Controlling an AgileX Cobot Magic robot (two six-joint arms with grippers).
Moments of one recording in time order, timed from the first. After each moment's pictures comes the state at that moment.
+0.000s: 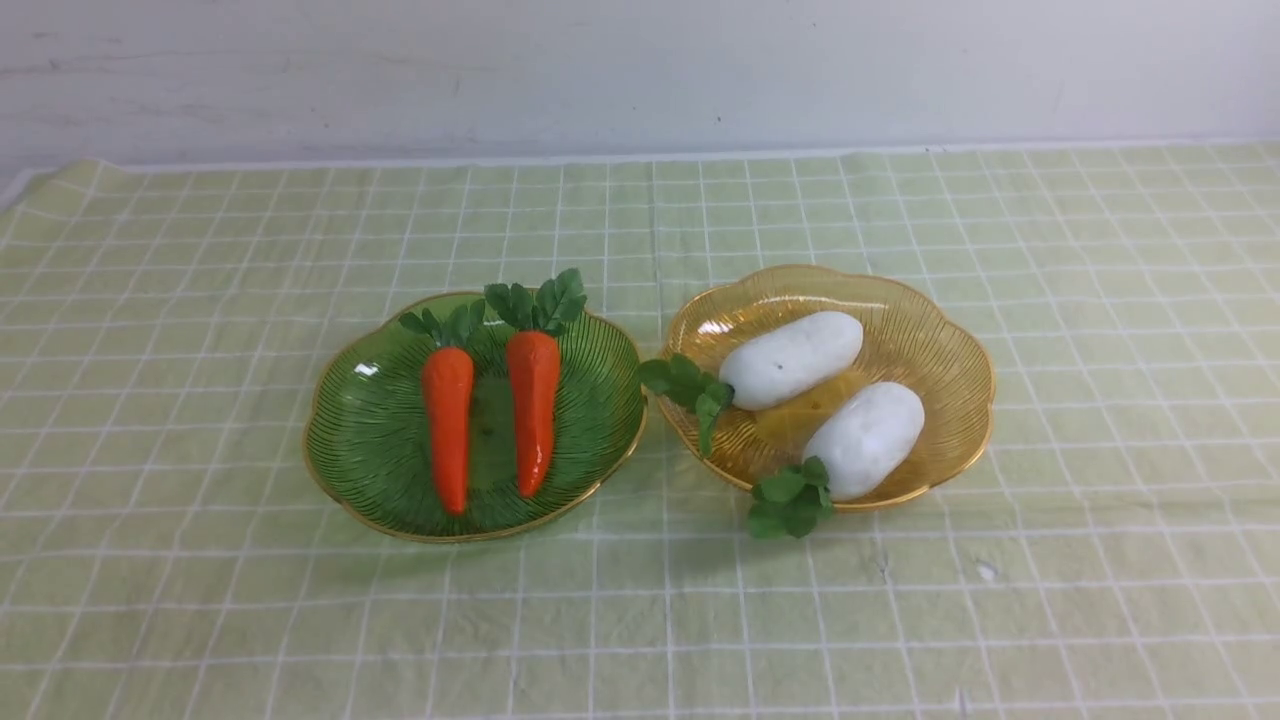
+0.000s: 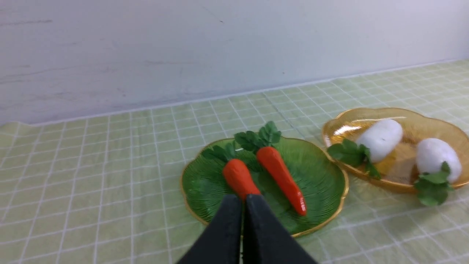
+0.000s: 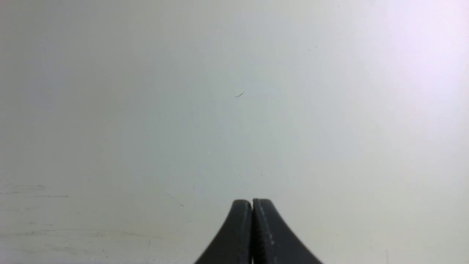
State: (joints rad) right arm 0.16 0.26 -0.53 0.30 0.16 -0.19; left arm -0.28 0.05 -0.35 0.14 0.52 -0.09
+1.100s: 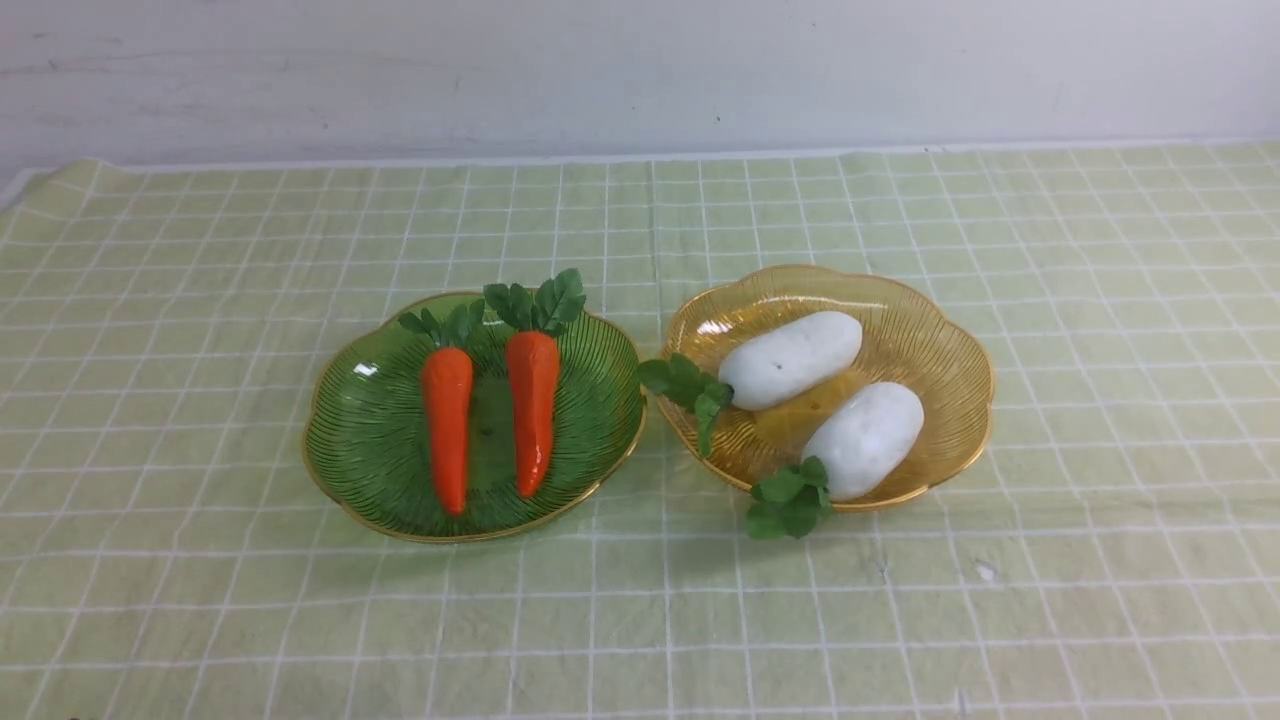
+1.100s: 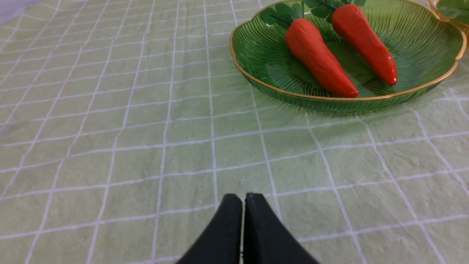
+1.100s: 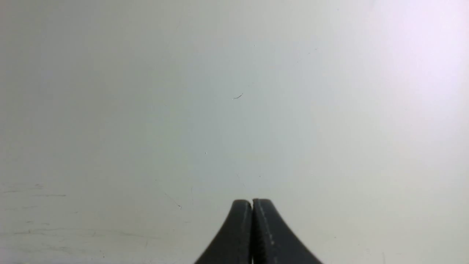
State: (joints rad) right arm 0.16 0.26 -0.52 0.30 0.16 -0.21; left arm -0.06 -0.01 0.03 0.01 0.38 0.07
